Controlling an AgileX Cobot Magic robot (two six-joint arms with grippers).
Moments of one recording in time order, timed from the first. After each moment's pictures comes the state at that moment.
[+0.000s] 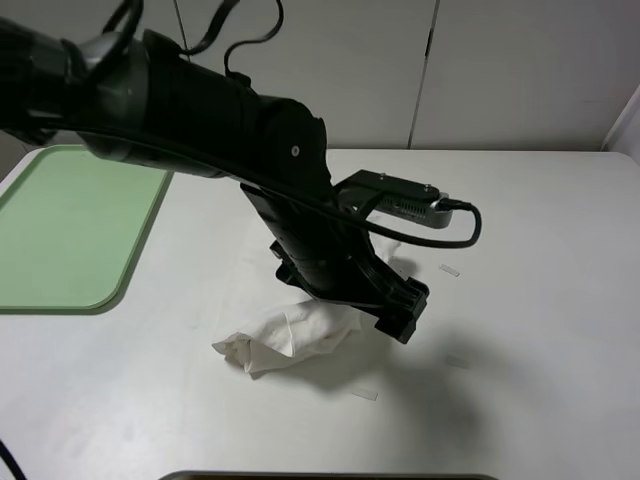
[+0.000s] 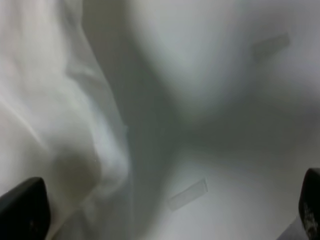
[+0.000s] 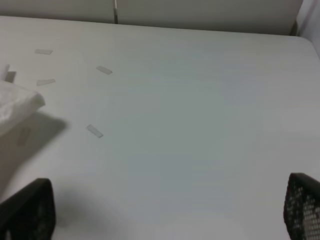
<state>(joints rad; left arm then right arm) -0.92 1.91 -1.23 -0.29 0.50 -0.04 0.01 -0.01 -0.50 0.01 1.02 -0.03</state>
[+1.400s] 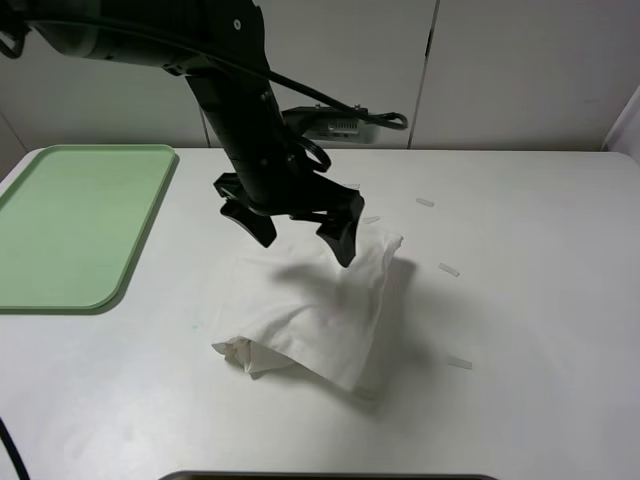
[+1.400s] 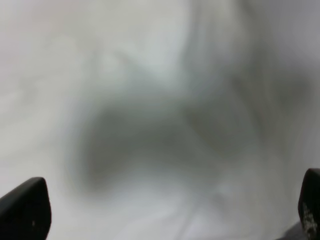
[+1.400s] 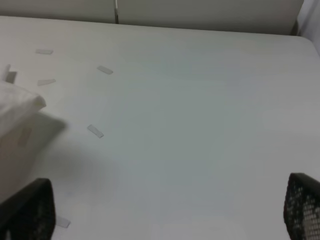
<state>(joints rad) -0.72 1.94 -1.42 -0.32 0.82 -0.01 0.01 -0.01 -0.50 0.01 1.02 -0.03</state>
